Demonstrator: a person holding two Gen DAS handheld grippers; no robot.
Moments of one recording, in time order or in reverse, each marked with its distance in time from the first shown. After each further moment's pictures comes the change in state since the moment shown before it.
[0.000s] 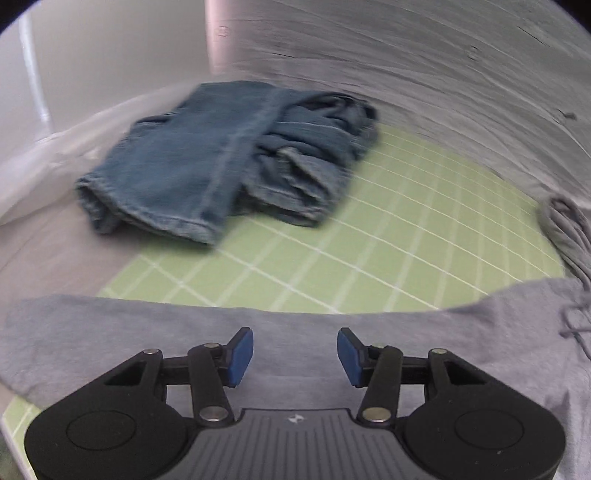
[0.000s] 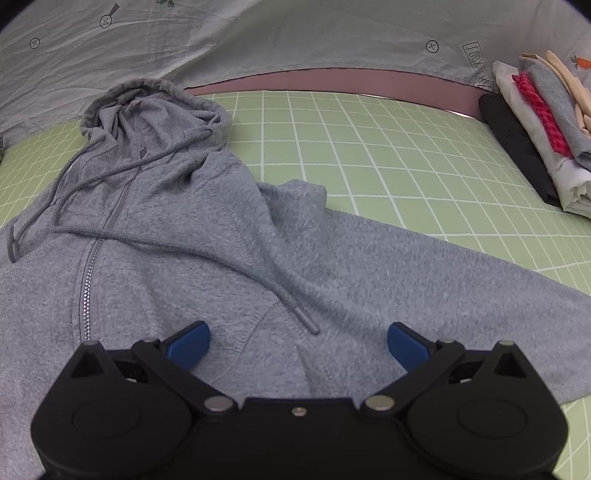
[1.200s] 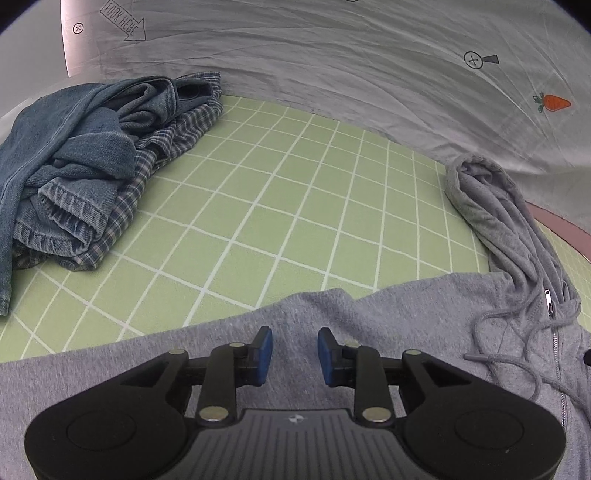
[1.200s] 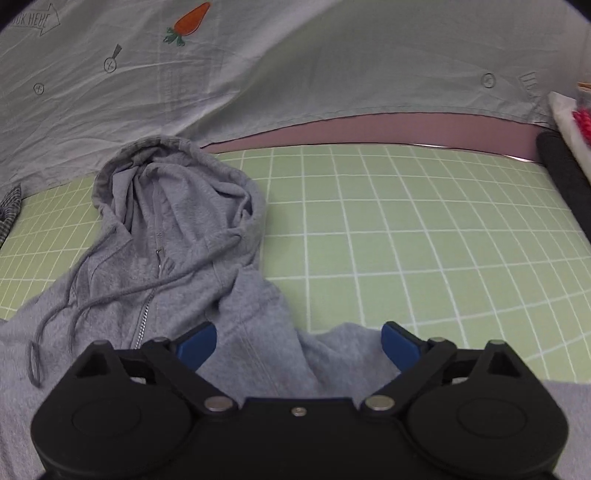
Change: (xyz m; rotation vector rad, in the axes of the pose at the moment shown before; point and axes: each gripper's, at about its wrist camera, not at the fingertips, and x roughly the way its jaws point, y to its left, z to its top) left arm 0.058 -0.117 0.046 0.097 0.078 -0.200; right arm 0.043 0.019 0.096 -0.027 -0.059 0.156
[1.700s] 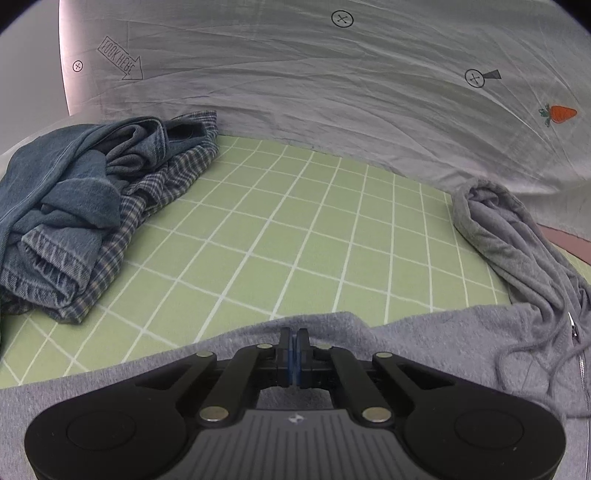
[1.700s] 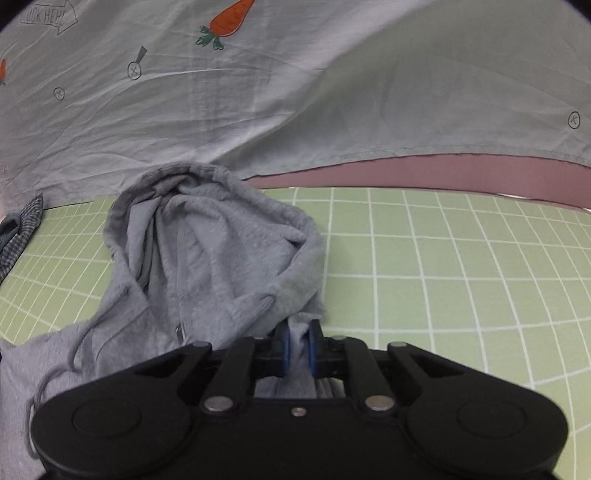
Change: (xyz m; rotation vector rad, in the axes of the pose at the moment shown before) left arm 0.026 -0.015 0.019 0.012 -0.150 0.053; right arm 0.064 0.028 0.048 -0.078 -0.085 0.111
